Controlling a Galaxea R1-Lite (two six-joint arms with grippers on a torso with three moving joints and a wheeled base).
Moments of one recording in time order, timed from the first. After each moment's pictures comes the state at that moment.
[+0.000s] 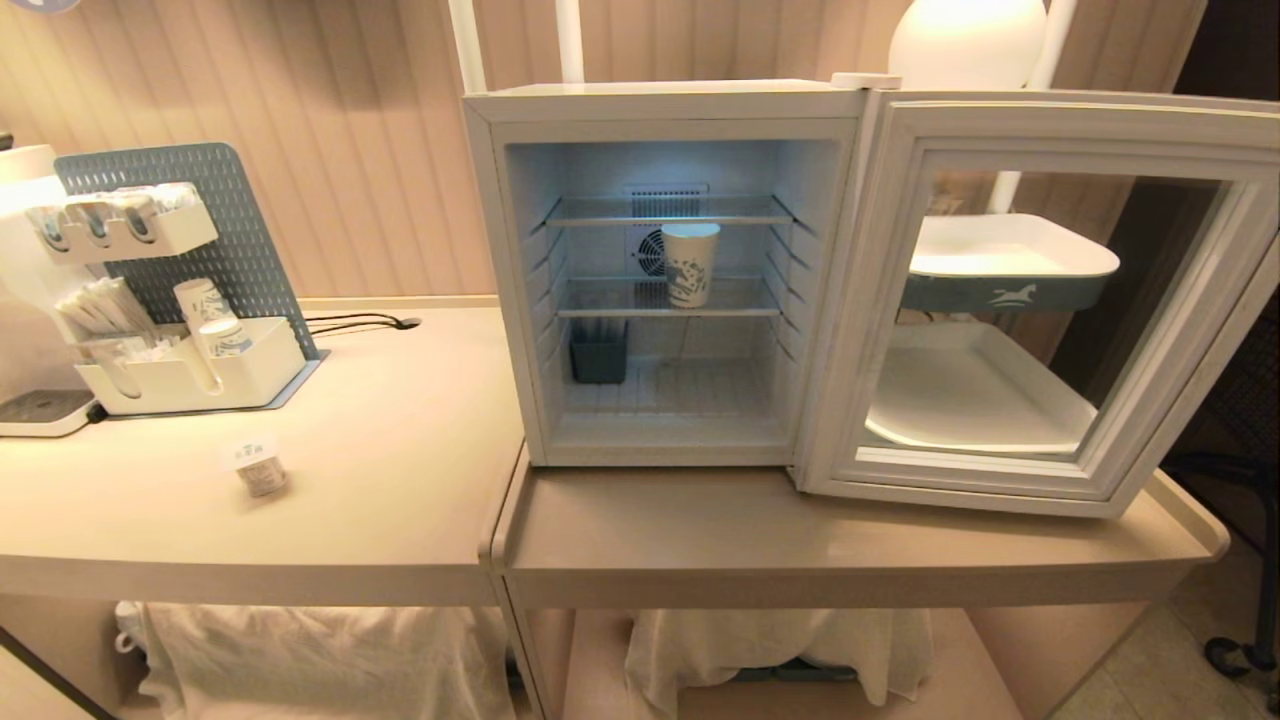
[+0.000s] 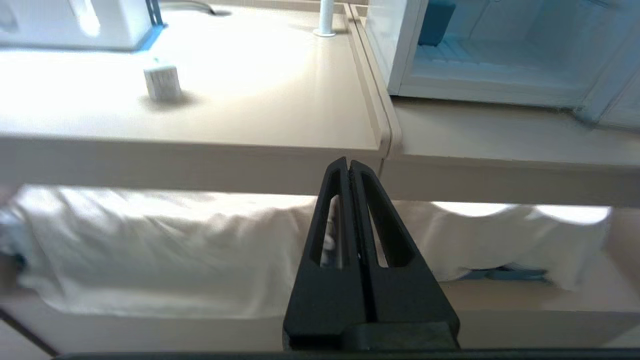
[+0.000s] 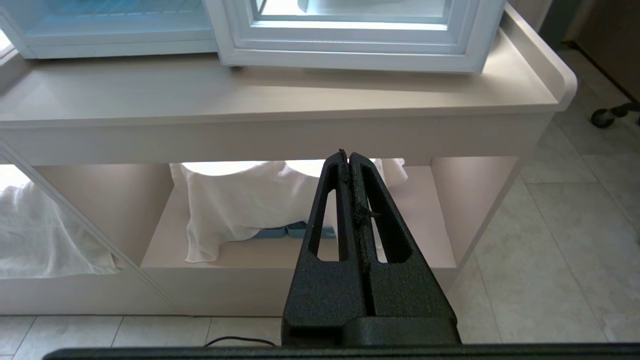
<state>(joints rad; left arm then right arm) 0.00 0.03 -0.01 -0.02 -0.04 -0.08 0.00 0.00 -0.08 0.21 0.01 0.00</state>
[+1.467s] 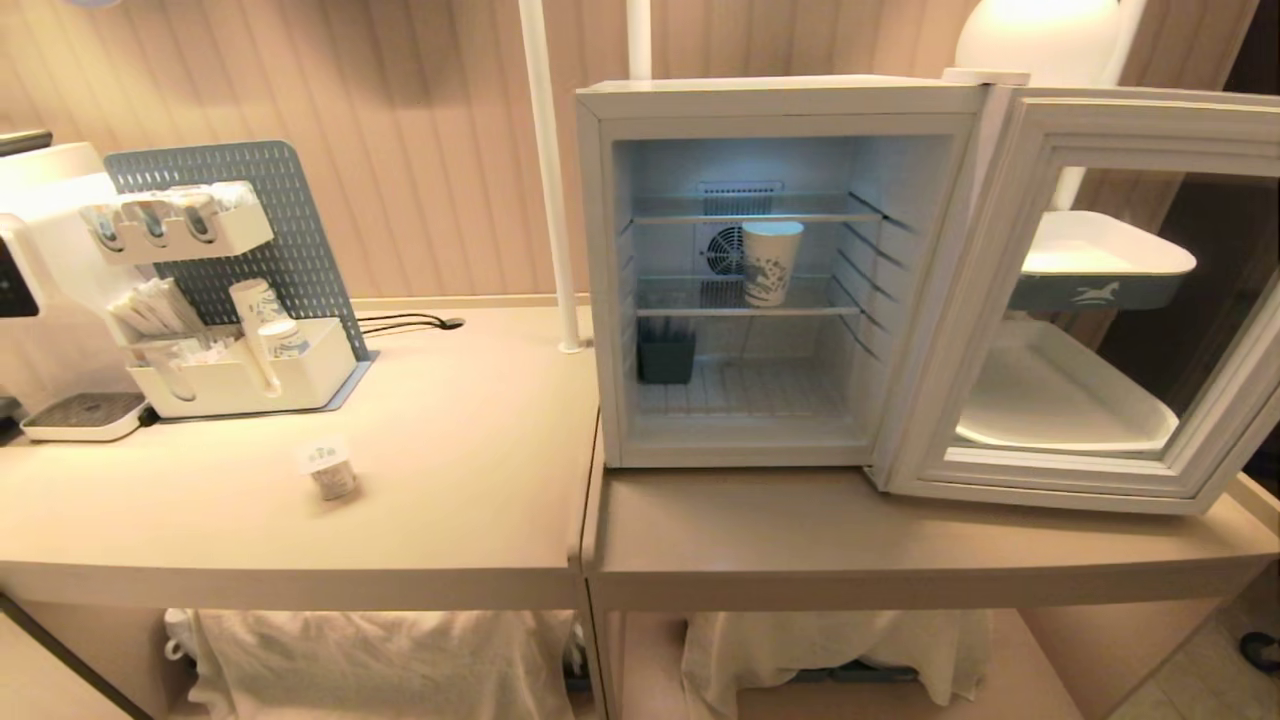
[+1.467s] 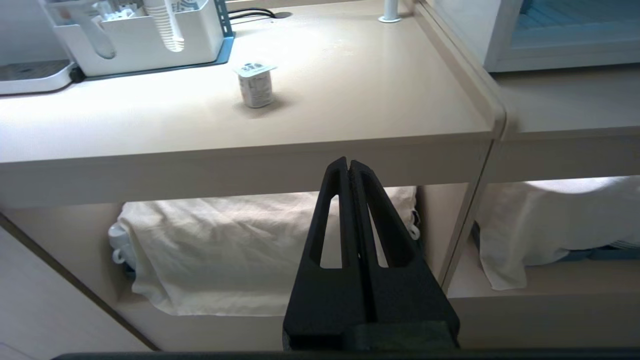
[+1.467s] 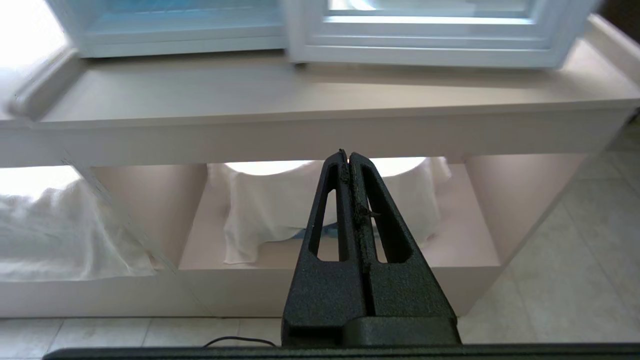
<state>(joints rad) 0.00 0.00 0.00 0.00 -0.01 0.06 0.00 0.00 -0.08 0.21 0.01 0.00</state>
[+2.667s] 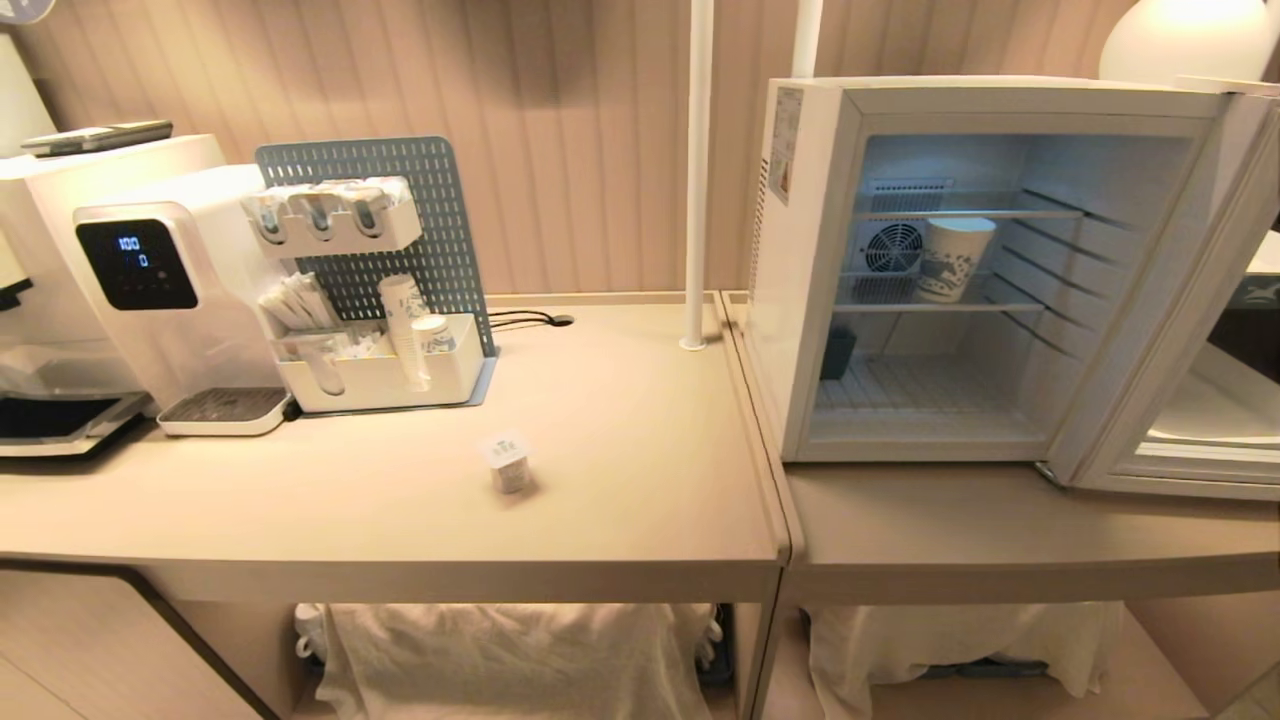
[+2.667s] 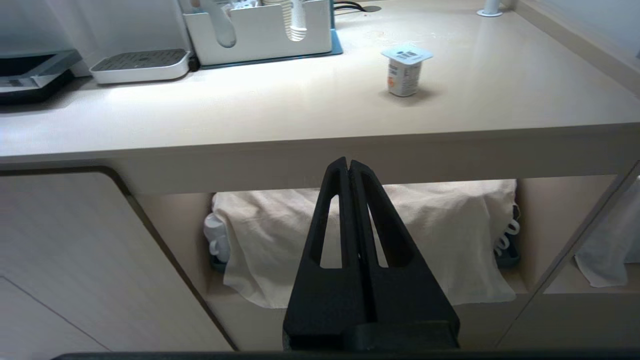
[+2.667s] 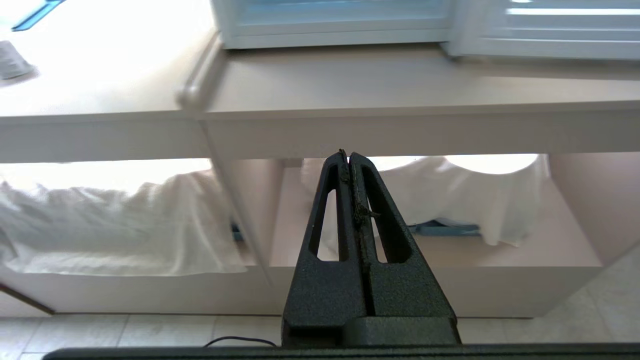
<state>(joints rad) 0.00 0.00 0.00 0.00 0.00 0.05 0.00 0.00 -0.08 0.21 0.01 0.00</state>
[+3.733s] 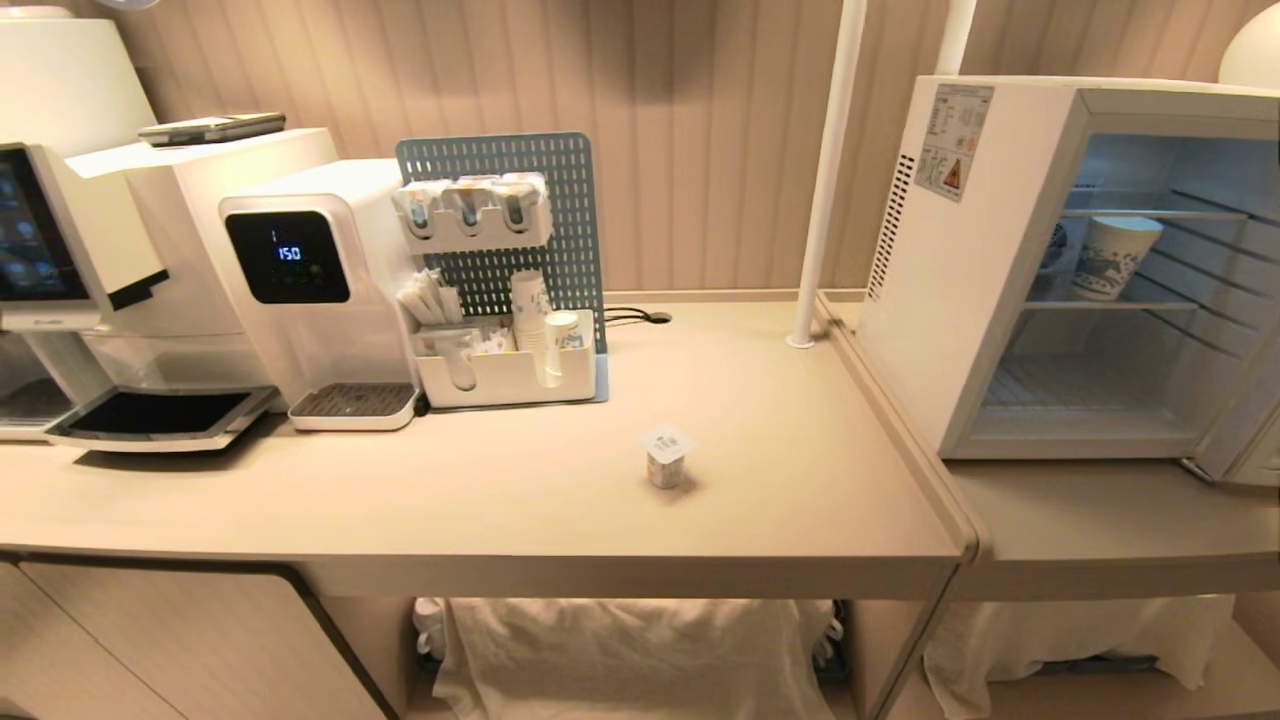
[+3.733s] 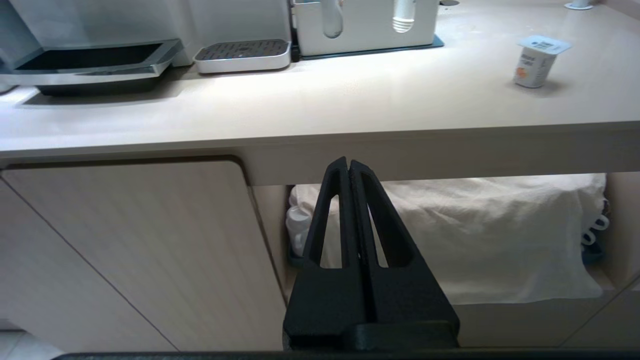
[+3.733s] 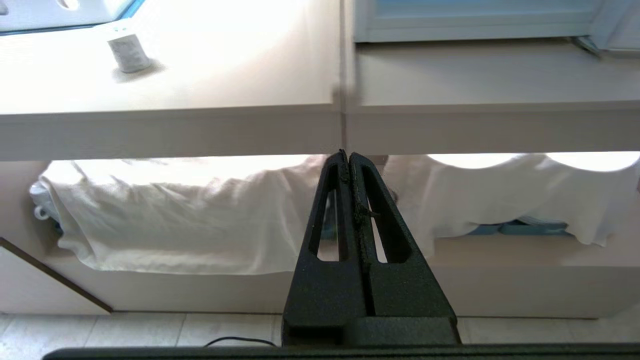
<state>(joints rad) 0.00 0.00 0.00 0.00 -0.01 0.05 0.00 0.00 -0.08 0.21 0.01 0.00</state>
